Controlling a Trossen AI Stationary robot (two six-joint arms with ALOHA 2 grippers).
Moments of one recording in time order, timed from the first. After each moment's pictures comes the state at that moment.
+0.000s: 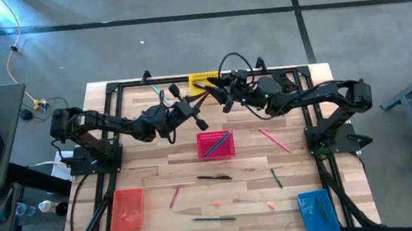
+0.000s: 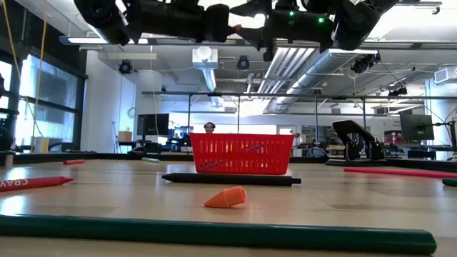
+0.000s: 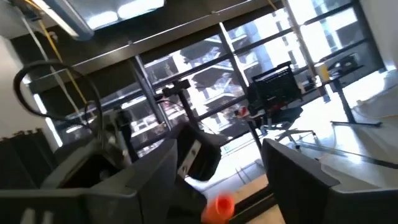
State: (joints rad) left arm 0.20 1.56 0.76 1.01 -0.49 0.49; right arm -0.26 1.56 0.84 1.02 0.03 0.41
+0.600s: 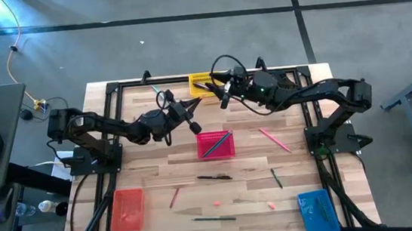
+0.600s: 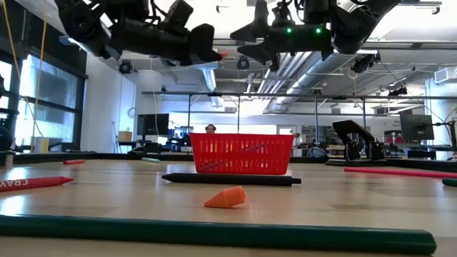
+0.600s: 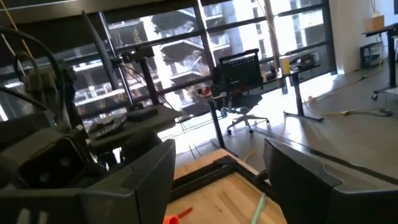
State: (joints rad) left arm 0.21 1.53 0.61 0.98 -0.54 0.25; right arm -0.34 1.56 0.84 0.88 0.03 0.24
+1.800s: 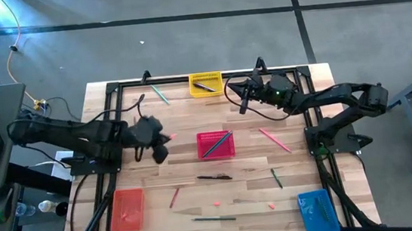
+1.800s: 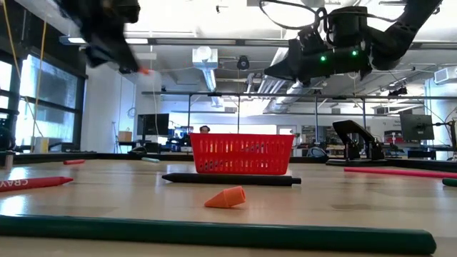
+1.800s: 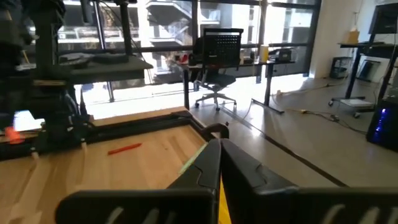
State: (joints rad) left arm -0.03 0.99 0.78 -0.65 -0.27 -0.64; right arm -0.46 1.40 0.52 0.90 -0.05 -0.01
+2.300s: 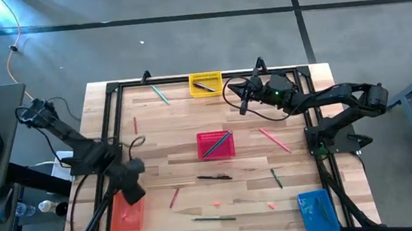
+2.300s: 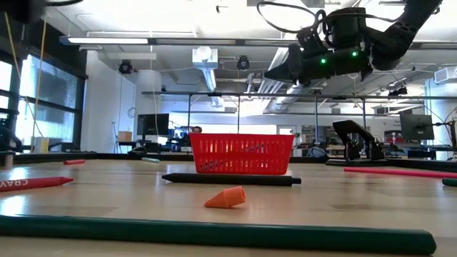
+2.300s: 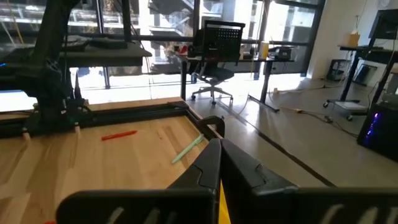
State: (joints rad) left arm -0.57 1.04 0.82 -0.95 0.19 -1.45; right arm -0.46 1.40 0.52 0.87 -0.05 -0.08
